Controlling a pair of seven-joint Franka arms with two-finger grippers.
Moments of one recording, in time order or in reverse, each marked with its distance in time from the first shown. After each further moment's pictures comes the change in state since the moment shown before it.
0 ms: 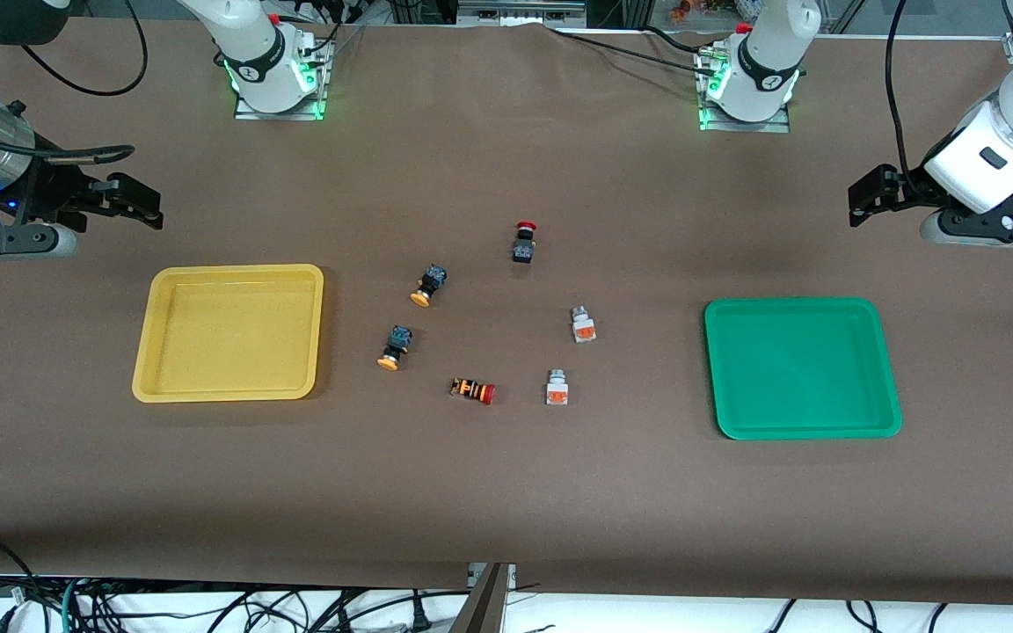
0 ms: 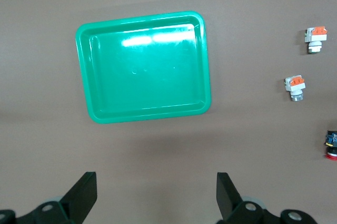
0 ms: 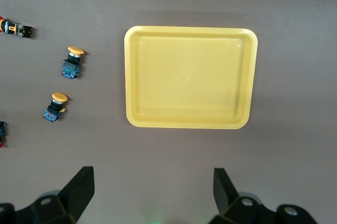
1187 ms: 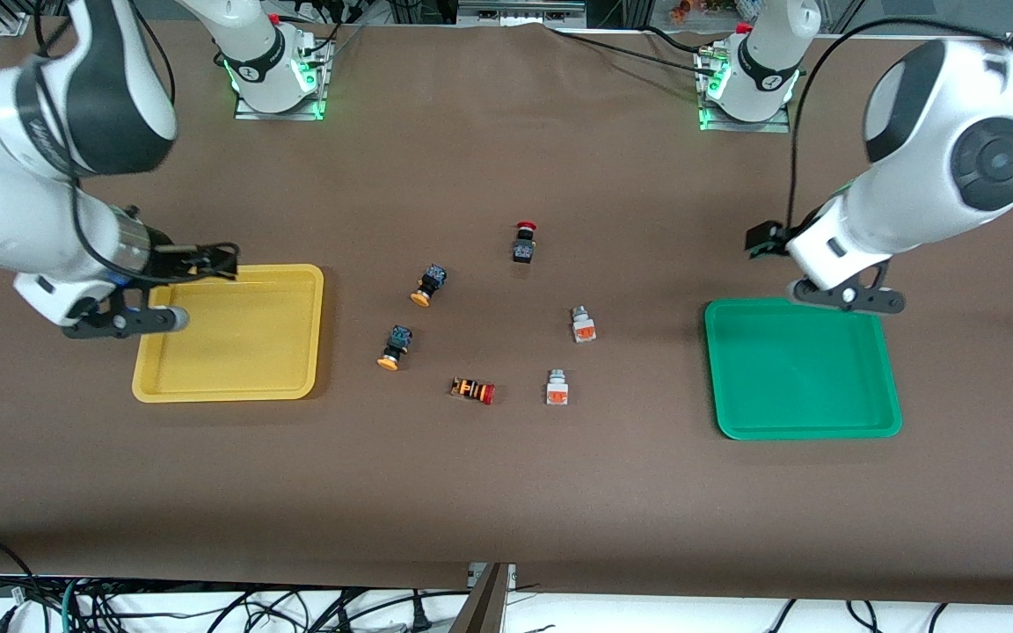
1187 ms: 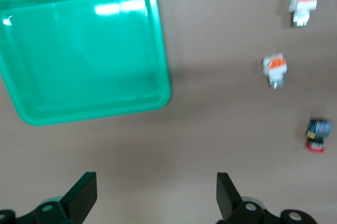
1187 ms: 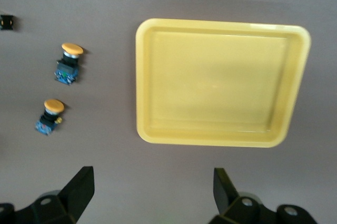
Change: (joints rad) left arm -0.018 0.231 -0.137 0.002 -0.050 0.088 -0.129; right arm 0.084 0.222 0.014 -0.001 0.002 0.120 0.104
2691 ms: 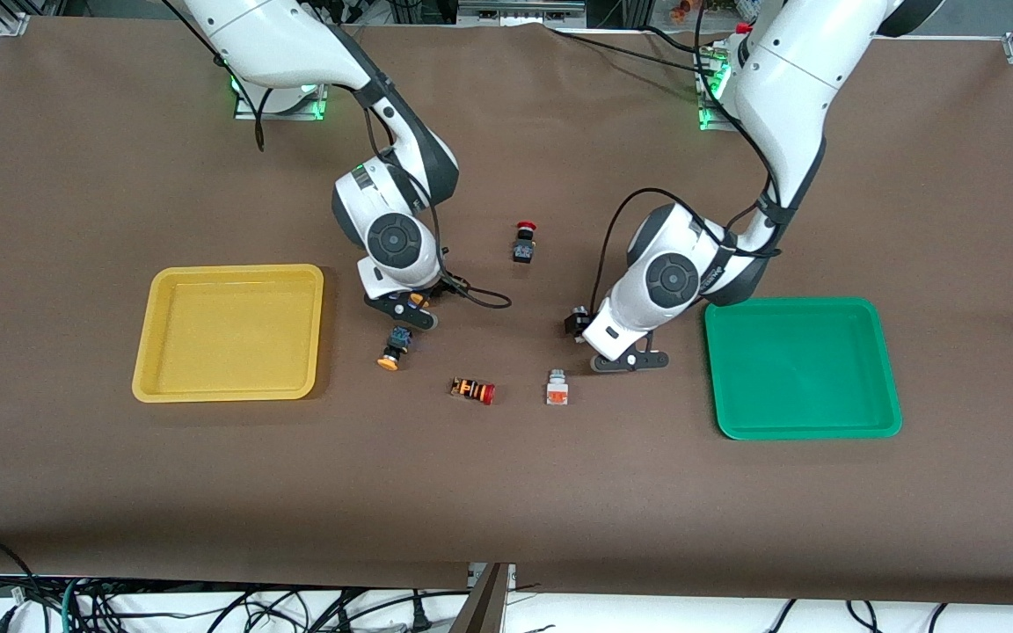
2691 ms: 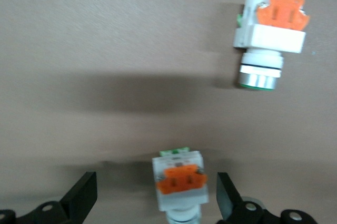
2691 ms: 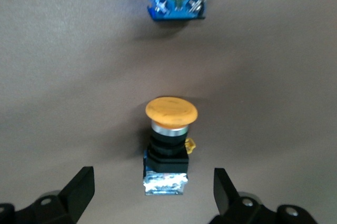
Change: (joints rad) left arm -0.248 0.474 -0.047 -0.076 -0.027 0.719 -0.418; right arm 0.431 0.306 0.011 -0.251 0.084 0.565 0.813
